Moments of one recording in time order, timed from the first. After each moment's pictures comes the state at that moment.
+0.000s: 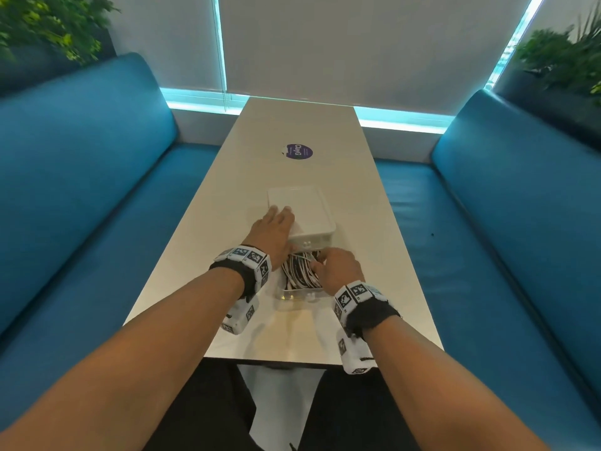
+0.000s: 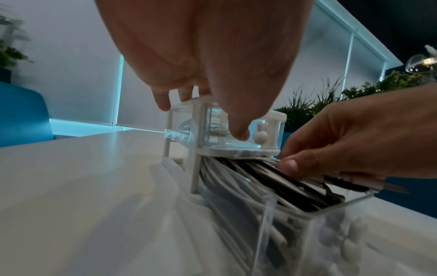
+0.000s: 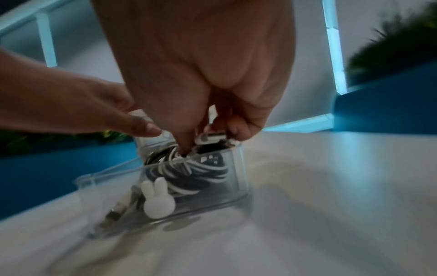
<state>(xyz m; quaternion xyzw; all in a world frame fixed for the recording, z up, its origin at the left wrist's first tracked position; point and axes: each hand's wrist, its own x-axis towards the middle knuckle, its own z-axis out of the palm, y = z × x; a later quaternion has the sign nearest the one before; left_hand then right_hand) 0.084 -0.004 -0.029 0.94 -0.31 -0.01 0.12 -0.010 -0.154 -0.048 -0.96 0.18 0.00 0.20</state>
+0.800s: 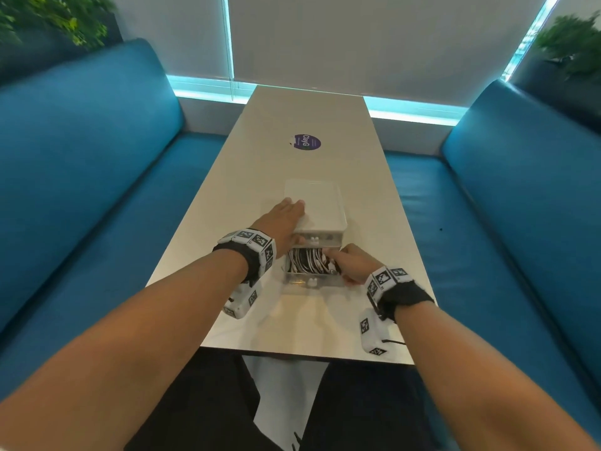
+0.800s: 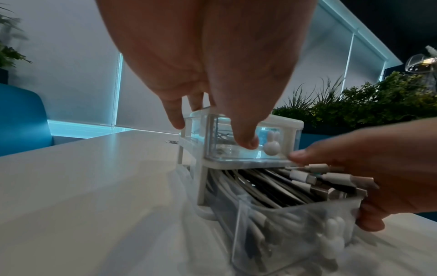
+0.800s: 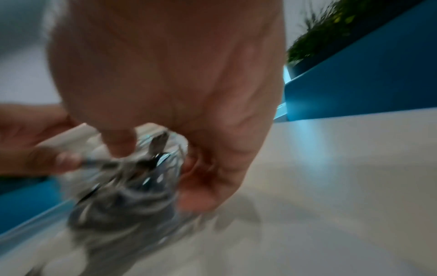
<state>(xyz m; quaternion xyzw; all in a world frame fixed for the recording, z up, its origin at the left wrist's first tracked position) 0.090 0.002 -0.020 0.92 -0.33 -0.07 0.19 0.004 -0.188 -0.060 -0.85 0.22 0.14 0.45</state>
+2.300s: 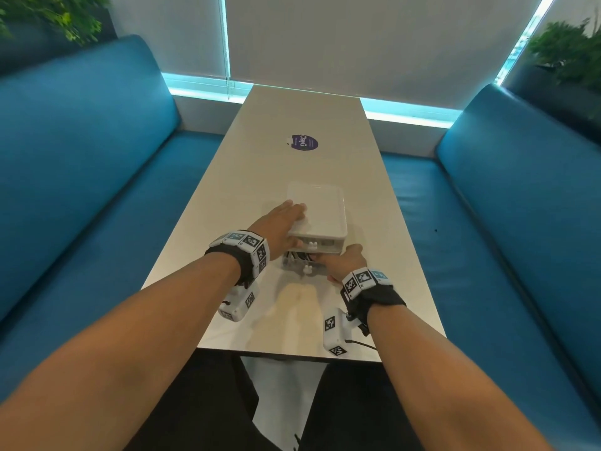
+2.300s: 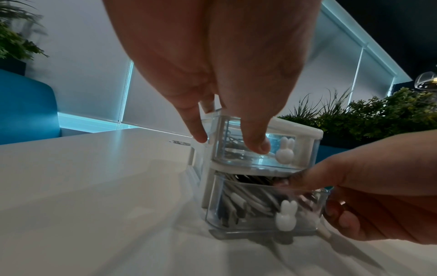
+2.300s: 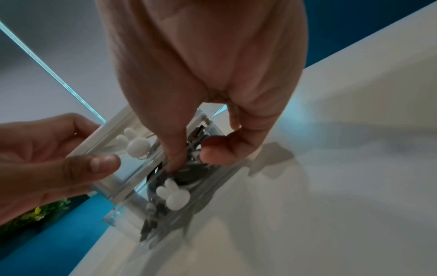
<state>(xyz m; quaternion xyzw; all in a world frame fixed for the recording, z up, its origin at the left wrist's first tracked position) 0.094 0.010 -0.028 0.90 -0.35 -0.07 0.25 0.010 -0.161 -0.076 -0.80 0.37 -0.01 0.47</state>
